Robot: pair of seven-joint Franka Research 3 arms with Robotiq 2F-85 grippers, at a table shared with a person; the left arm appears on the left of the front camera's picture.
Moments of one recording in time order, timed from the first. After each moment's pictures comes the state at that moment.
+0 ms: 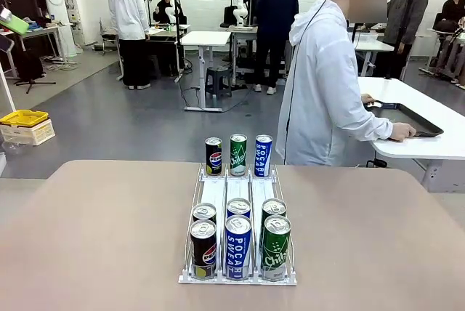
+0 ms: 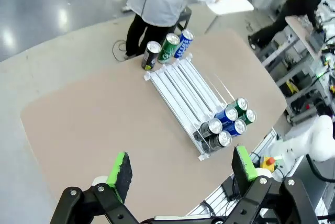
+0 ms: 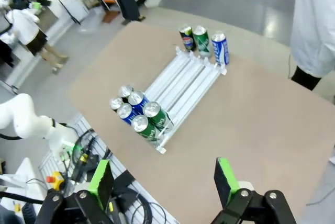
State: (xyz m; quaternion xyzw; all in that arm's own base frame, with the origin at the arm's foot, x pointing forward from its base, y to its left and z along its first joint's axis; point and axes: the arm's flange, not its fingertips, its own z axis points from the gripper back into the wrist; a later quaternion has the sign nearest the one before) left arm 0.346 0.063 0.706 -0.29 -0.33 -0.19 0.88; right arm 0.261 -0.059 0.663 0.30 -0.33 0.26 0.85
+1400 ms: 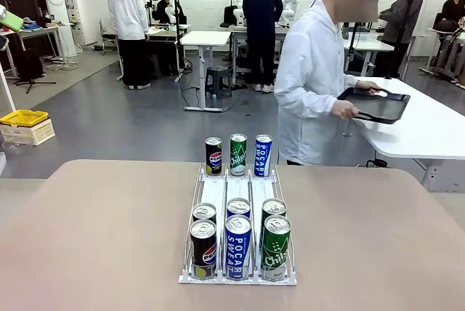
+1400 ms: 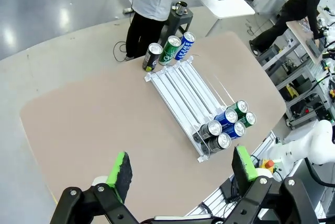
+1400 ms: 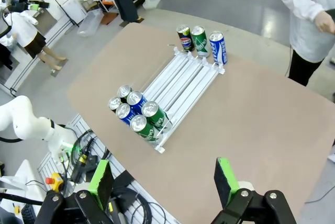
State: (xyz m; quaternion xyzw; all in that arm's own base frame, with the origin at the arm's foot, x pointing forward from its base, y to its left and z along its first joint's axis) left arm 0.346 0.063 0.705 -0.29 -0.33 -0.19 0.88; right arm 0.259 -0.061 0.662 0.30 -0.33 0.26 0.86
